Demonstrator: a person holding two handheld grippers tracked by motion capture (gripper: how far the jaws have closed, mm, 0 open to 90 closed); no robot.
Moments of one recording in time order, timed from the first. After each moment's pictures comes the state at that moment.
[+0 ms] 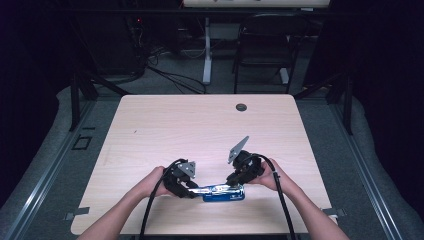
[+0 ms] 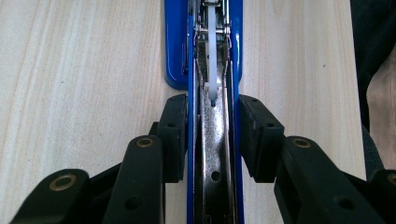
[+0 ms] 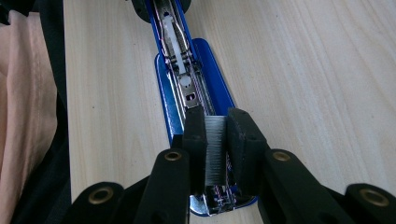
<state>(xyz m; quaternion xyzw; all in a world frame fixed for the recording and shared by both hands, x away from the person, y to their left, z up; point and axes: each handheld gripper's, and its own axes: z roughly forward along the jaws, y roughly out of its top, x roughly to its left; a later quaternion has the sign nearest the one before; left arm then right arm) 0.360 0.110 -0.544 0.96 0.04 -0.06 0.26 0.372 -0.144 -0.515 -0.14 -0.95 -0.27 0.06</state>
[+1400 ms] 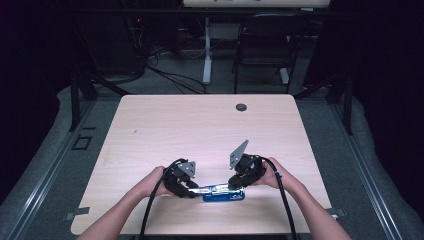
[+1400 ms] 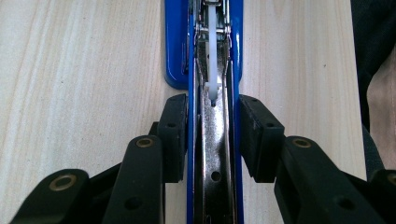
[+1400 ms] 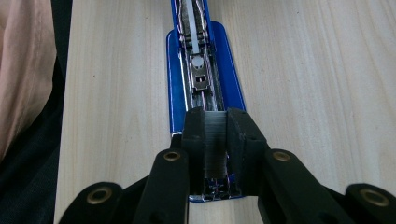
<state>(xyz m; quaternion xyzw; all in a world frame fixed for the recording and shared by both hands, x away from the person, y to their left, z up) 0.360 0.110 -0.545 0.96 0.04 -0.07 0.26 0.369 -0.147 -0.519 -0.06 -0.96 -0.26 0.04</state>
